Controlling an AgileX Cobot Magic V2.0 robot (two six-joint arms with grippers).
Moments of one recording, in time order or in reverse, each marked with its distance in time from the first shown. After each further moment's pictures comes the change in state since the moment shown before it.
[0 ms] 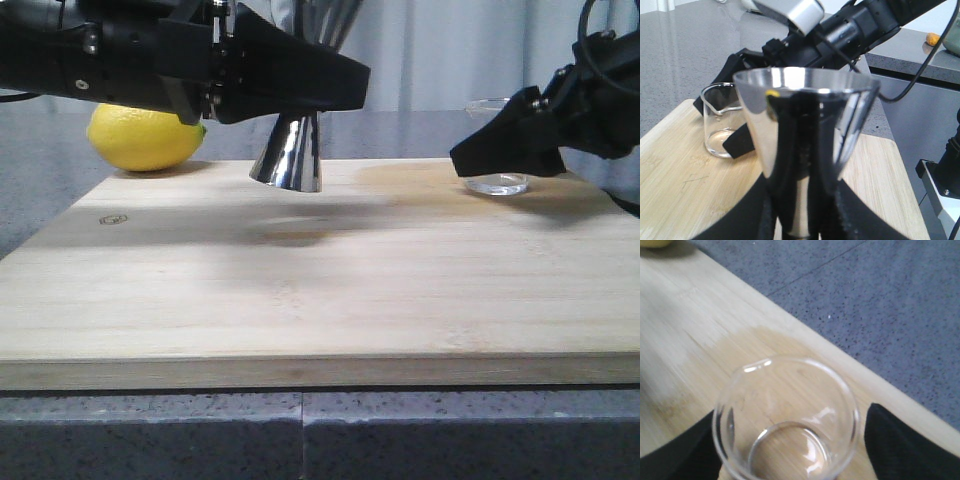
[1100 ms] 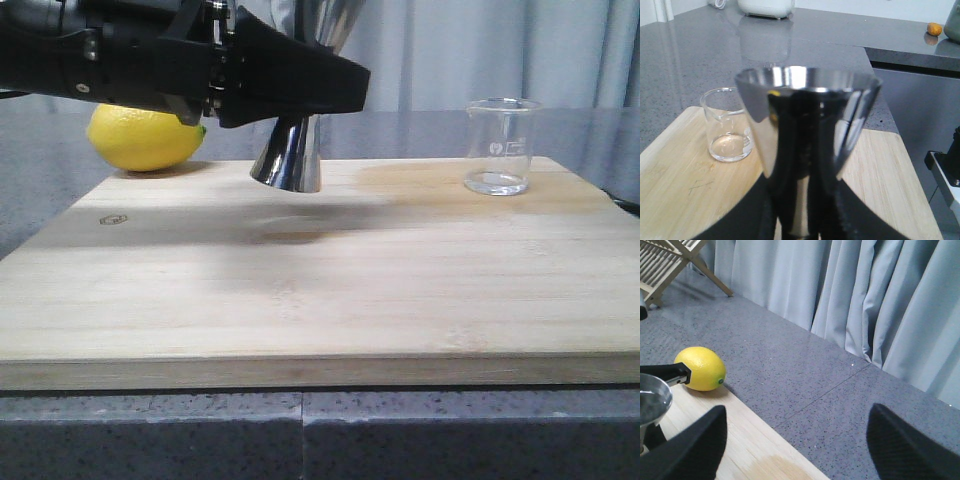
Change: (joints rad) left arm 0.000 0.000 0.000 0.000 0.000 0.077; right arm 0.000 -0.436 0.002 -0.015 0.010 0.153
